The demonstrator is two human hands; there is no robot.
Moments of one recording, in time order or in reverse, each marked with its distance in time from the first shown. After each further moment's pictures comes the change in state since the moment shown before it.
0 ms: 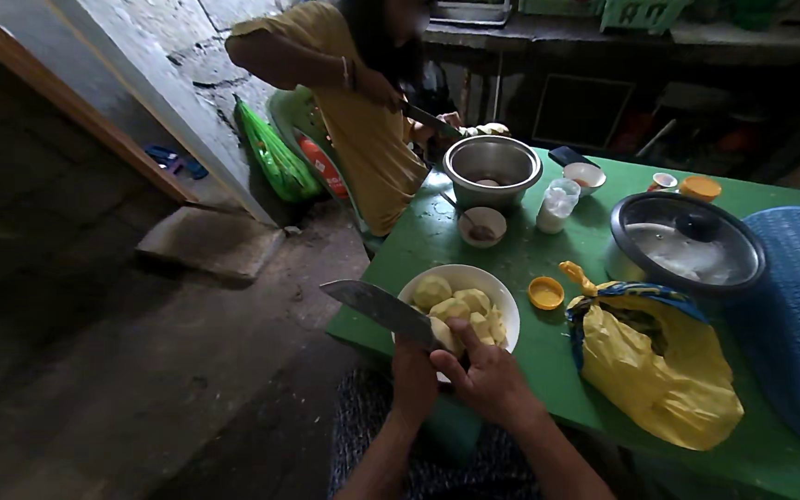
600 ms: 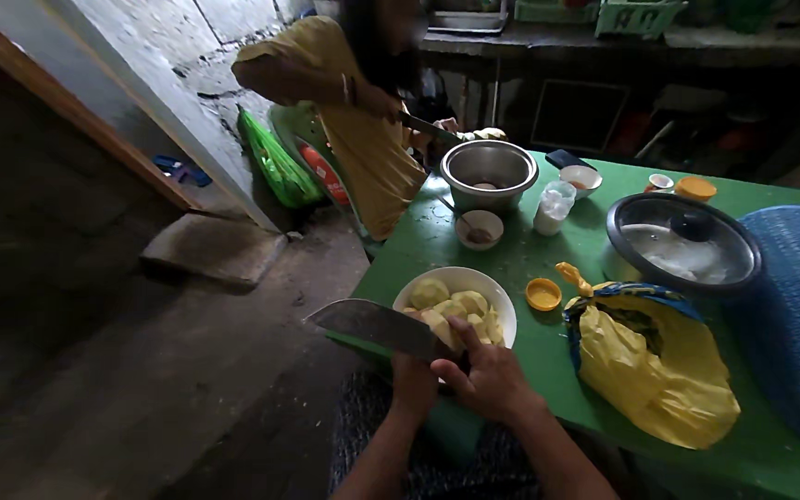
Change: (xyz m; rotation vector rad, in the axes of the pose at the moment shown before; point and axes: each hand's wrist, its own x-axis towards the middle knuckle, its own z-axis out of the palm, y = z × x) left_hand 0.003 0.001 0.008 -0.272 -0.004 -0.058; right_hand -0.001 0.008 -0.004 0.007 -0.002 -0.073
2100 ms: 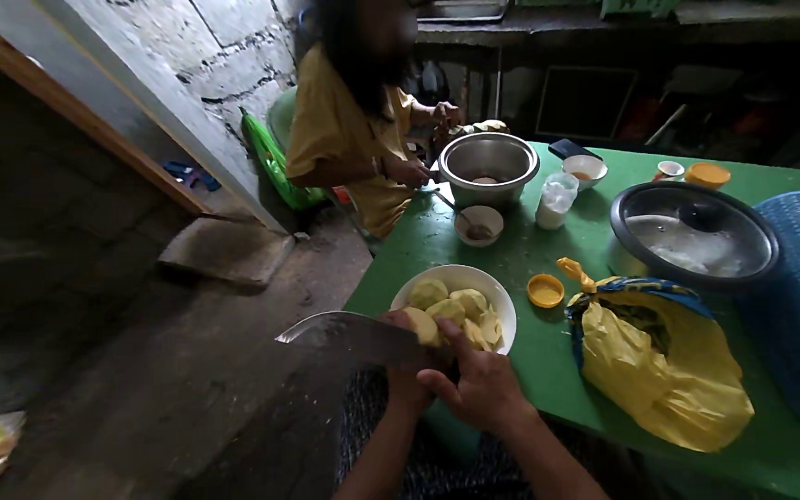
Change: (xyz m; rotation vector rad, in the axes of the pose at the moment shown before) left_hand 0.010 -0.013 -0.005 0.168 0.051 0.145; right_hand -0.005 -0.001 0.013 -0.045 0.119 -0.069
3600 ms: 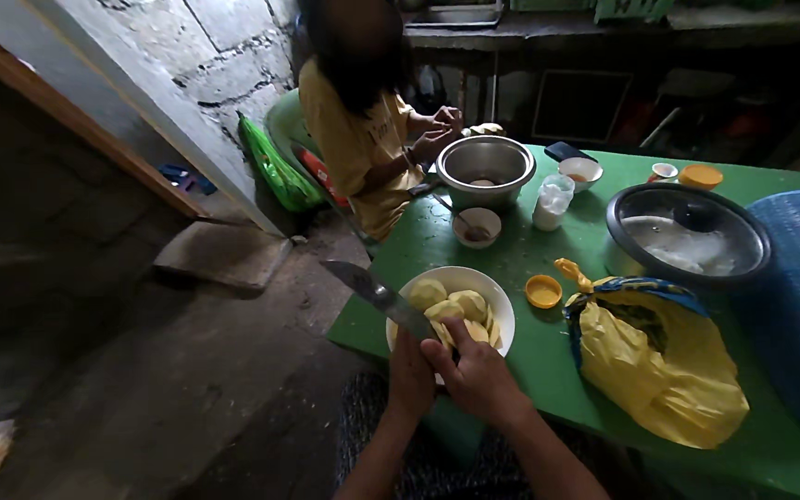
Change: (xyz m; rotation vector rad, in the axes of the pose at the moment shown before) left_hand -0.006 0.012 -0.005 0.332 -0.150 -0.037; right_hand 0.020 -0.014 -0.018 0.166 -0.277 0.291
